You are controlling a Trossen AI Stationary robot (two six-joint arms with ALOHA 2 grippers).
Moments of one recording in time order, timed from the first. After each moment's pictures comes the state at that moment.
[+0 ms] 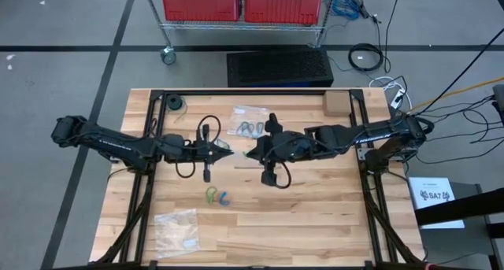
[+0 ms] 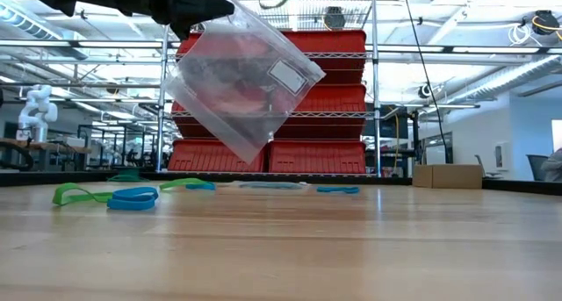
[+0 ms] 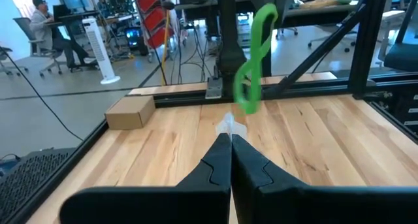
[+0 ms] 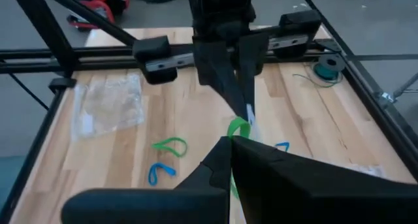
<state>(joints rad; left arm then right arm) -0.12 1.02 0.51 0.43 -0.19 0.11 0.18 1.61 1.57 -0.51 0.25 0.14</state>
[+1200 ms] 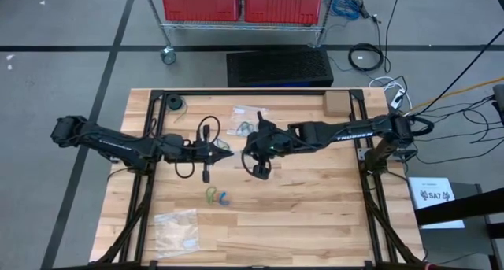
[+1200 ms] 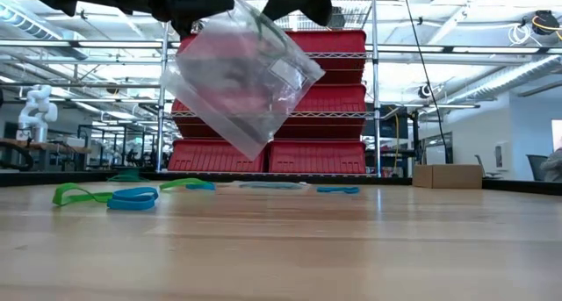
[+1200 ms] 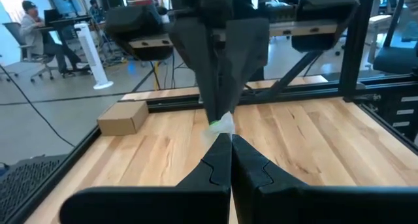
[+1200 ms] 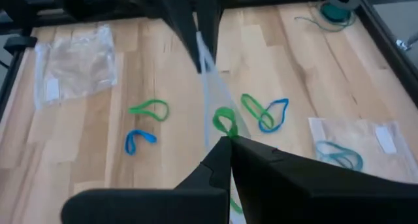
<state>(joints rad) -0.13 1.02 0.51 0.44 -0.16 0.12 0.08 1.72 1.57 -0.57 0.15 0.17</state>
